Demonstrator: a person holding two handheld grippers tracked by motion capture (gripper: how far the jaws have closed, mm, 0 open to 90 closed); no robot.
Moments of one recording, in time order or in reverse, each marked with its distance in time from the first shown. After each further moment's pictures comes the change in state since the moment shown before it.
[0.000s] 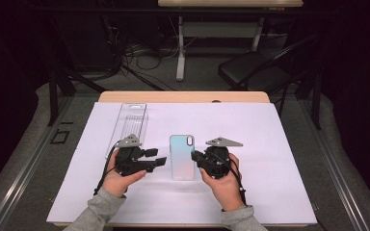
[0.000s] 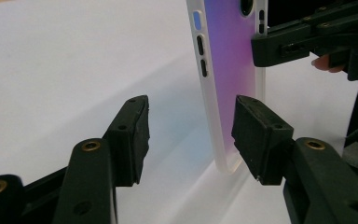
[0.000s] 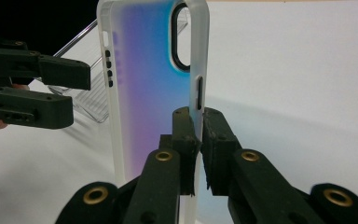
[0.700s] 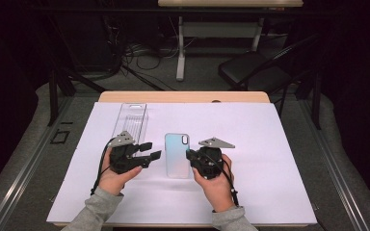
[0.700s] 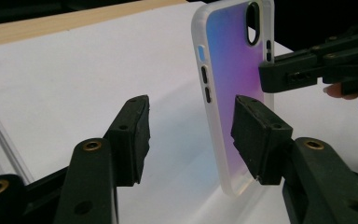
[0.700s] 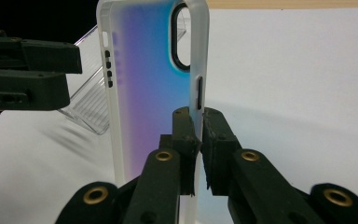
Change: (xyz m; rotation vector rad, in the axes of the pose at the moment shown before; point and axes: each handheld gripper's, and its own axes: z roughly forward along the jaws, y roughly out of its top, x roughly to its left) left arm 0.005 0.003 -0.013 -0.089 0.080 0.026; right arm 0.017 0.000 0.010 -0.034 -0.043 0.010
